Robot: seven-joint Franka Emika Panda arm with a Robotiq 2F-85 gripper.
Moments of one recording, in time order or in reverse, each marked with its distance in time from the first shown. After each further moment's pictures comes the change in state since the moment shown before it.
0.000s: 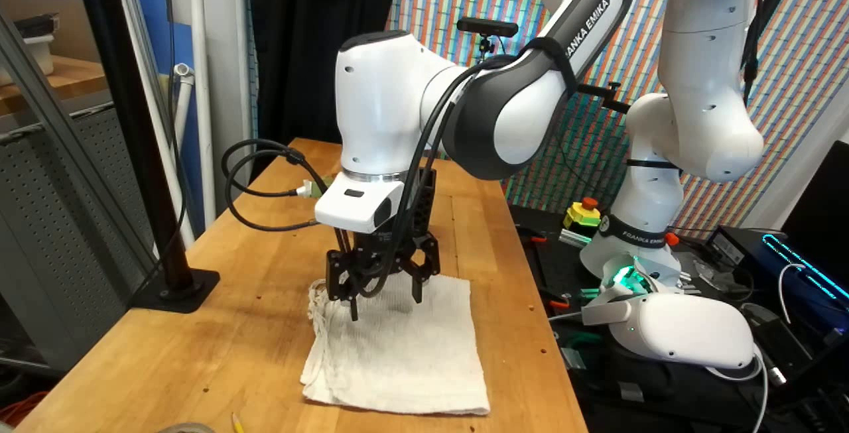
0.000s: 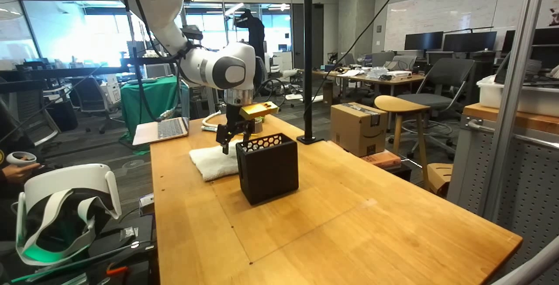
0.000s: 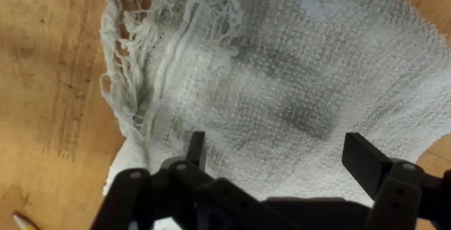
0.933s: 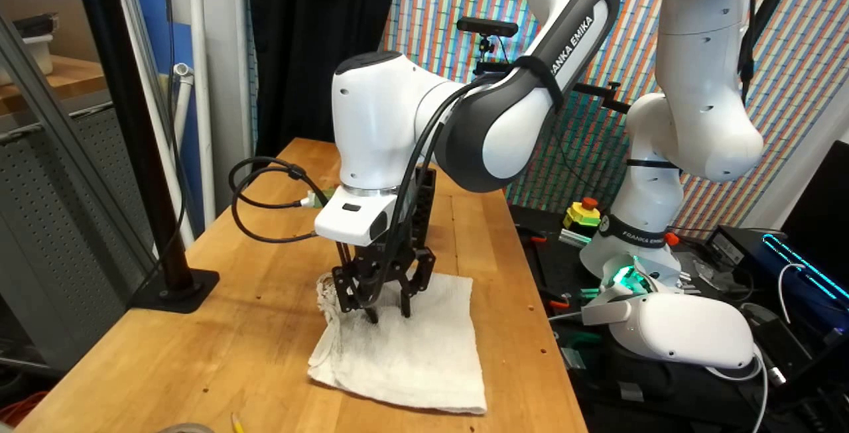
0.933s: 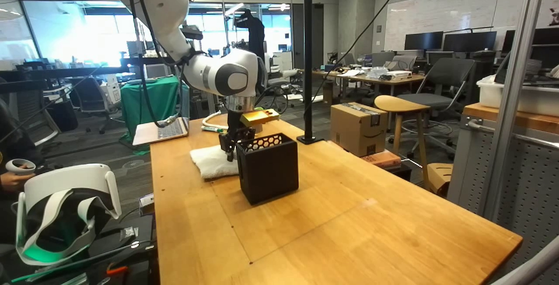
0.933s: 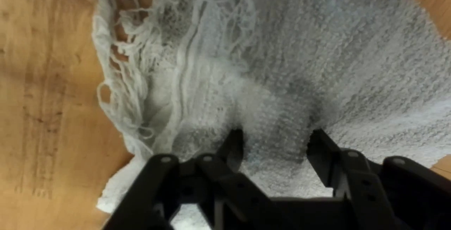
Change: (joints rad) arm -0.011 0.032 -0.003 -0.002 -0.013 0.001 0.027
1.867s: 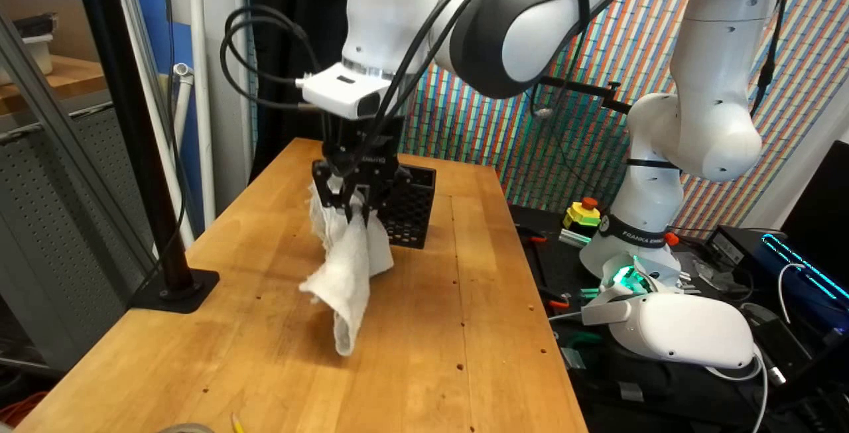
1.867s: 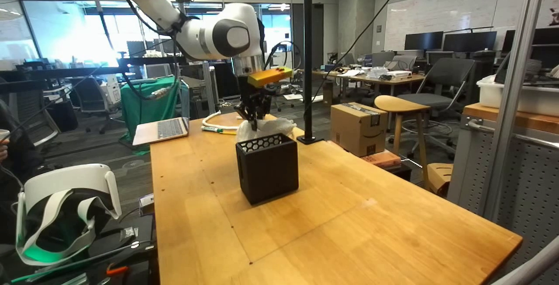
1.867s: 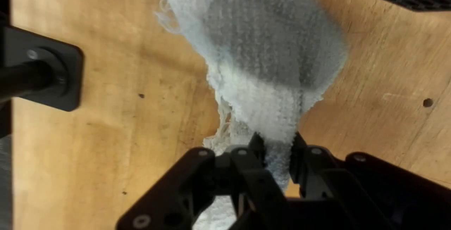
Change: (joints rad) arm -0.039 -0.225 -0.048 -0.017 -0.092 0.002 0.092
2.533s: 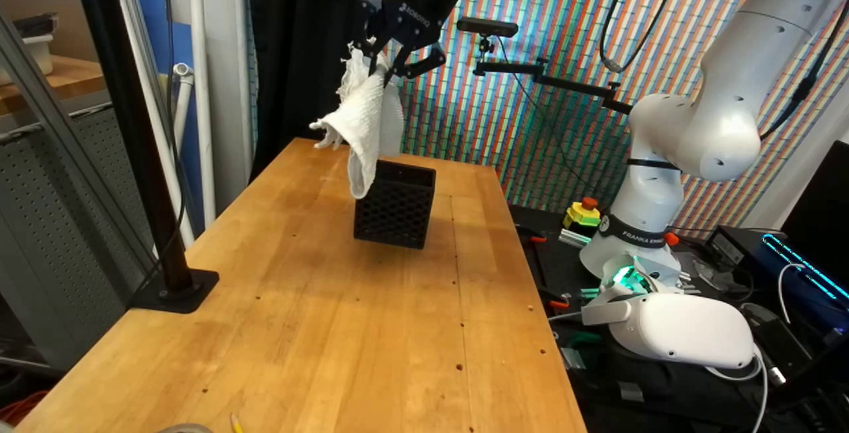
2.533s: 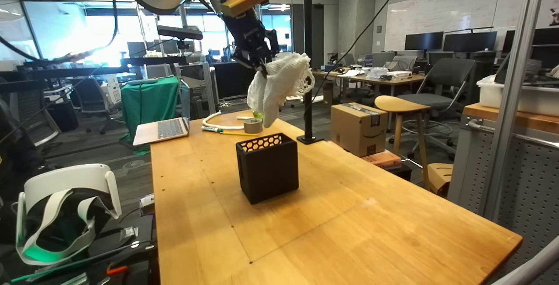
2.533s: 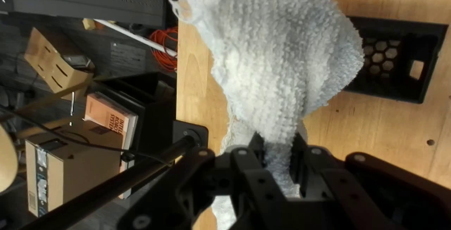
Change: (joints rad) arm -0.039 -0.446 -0.099 -0.202 -0.110 0.077 0.166
